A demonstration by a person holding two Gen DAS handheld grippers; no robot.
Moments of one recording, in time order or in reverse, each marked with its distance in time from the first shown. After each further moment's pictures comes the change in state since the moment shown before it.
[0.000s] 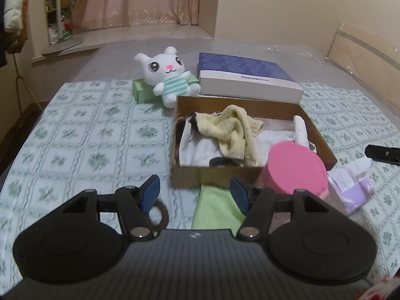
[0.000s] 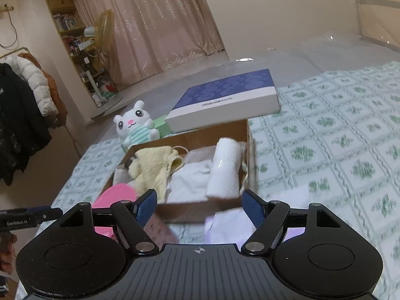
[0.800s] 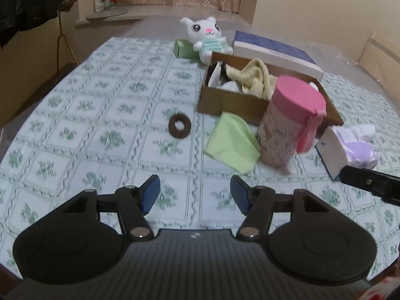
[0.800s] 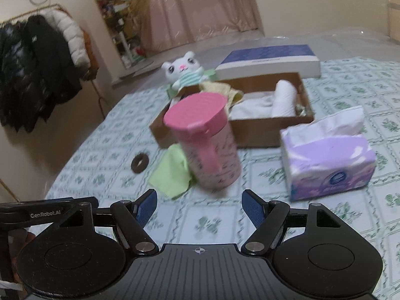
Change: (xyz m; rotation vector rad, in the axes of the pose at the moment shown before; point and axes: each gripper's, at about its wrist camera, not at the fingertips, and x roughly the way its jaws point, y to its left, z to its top) left arm -0.063 -0.015 -0.113 -0.162 0.062 0.137; right arm -0.016 0.097 -0.109 -0.139 0.126 0.064
